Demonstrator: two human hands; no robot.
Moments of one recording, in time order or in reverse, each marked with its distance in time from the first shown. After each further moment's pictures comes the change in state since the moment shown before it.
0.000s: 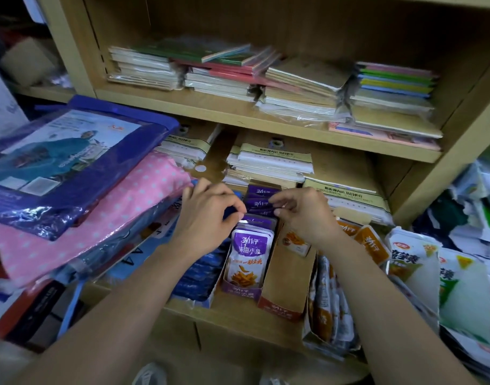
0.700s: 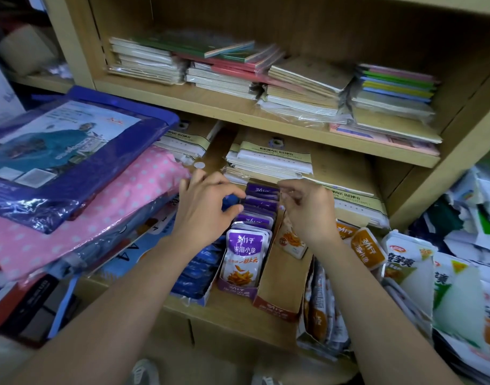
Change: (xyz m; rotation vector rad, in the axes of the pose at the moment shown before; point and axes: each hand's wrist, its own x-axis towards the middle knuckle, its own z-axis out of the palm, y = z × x) left_hand 0.008 0.001 0.004 0.001 0.086 -0.070; right_hand -0.004 -0.006 0.002 0.012 0.256 -0.043
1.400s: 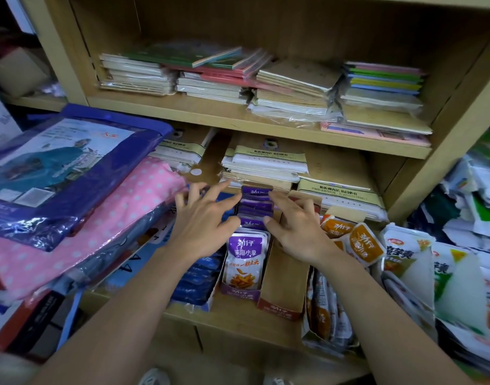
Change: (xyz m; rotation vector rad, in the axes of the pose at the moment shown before) left_hand -0.006 0.000 -0.004 0.126 -0.351 -0.053; right_hand -0.024 -0.012 -0.006 -0.099 -0.387 0.135
